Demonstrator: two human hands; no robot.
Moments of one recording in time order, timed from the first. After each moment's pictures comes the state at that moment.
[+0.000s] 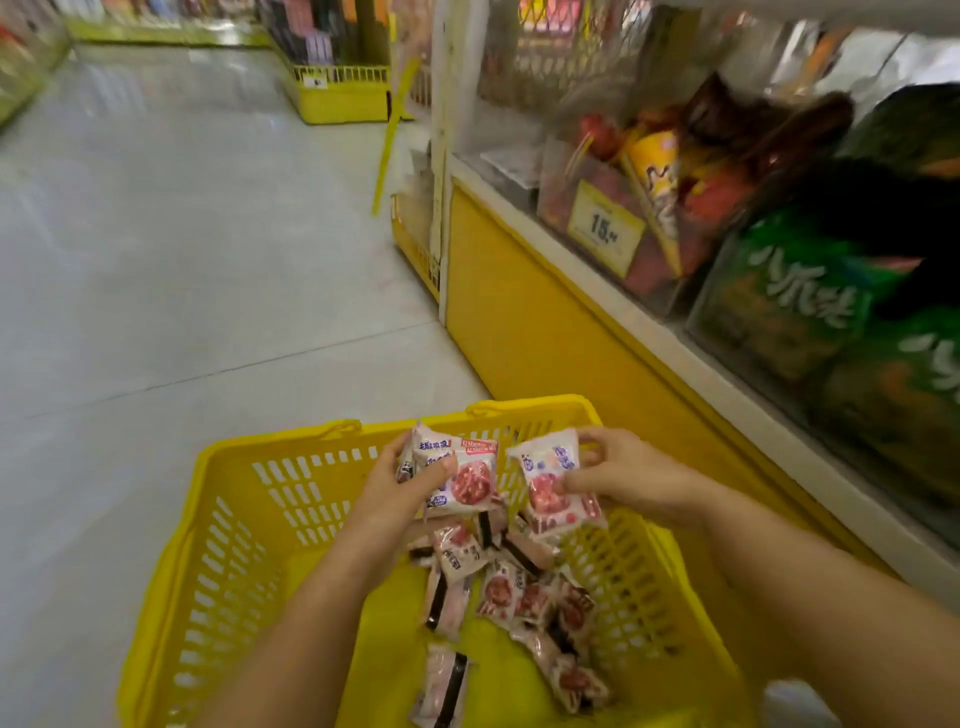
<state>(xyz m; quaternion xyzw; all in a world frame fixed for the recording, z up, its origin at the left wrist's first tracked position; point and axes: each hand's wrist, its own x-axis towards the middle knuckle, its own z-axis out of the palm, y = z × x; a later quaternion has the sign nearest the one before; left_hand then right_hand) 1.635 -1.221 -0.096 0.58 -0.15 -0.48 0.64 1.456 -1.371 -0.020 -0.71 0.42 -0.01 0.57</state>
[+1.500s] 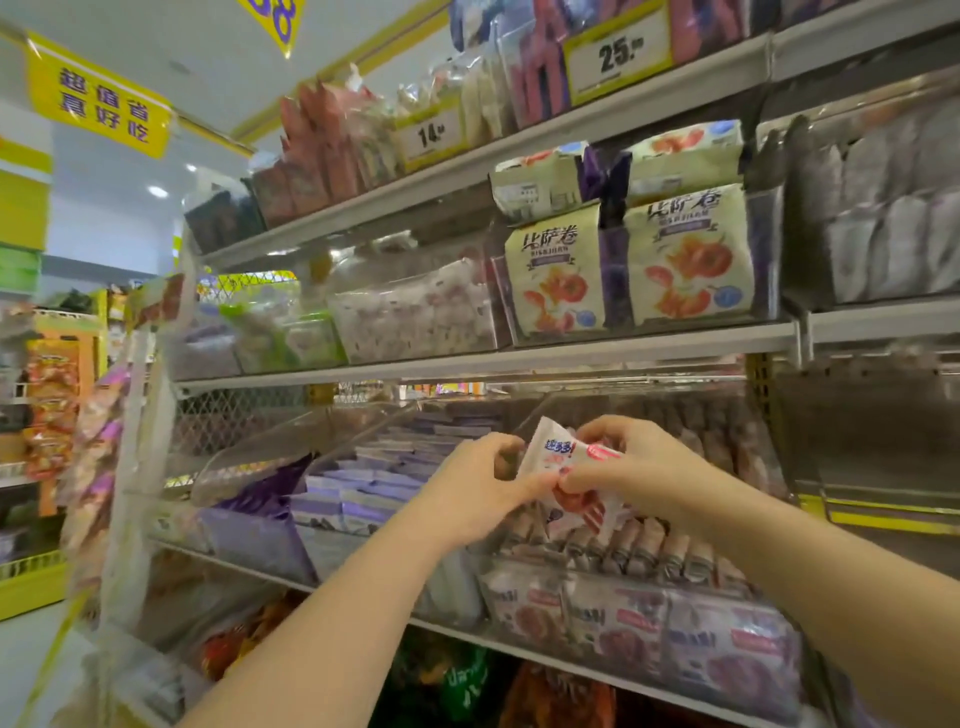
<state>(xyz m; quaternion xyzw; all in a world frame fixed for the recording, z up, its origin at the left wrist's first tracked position) 1.310 -1.318 0.408 0.51 -0.77 -0.10 0.36 1.125 -1.306 0.419 -0.71 0.51 -0.46 0.18</state>
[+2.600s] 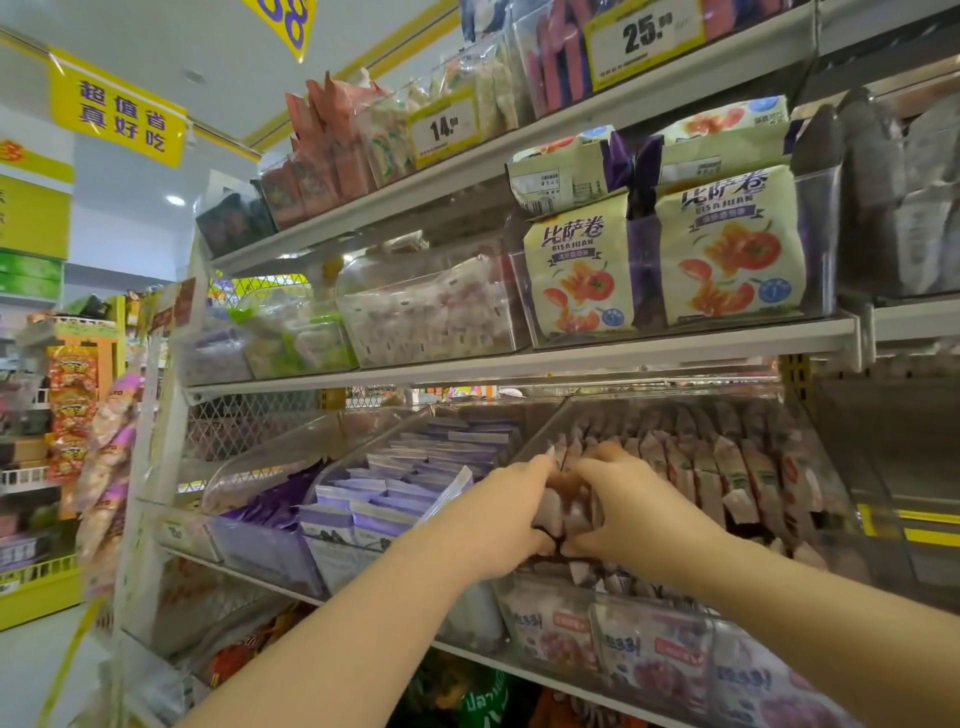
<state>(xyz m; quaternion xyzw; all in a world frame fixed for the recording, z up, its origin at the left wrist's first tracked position) 1.308 -1.342 0.400 0.47 -0.85 0.07 0.22 1.146 -1.338 0.395 -0.81 0.49 -0.29 -0.11</state>
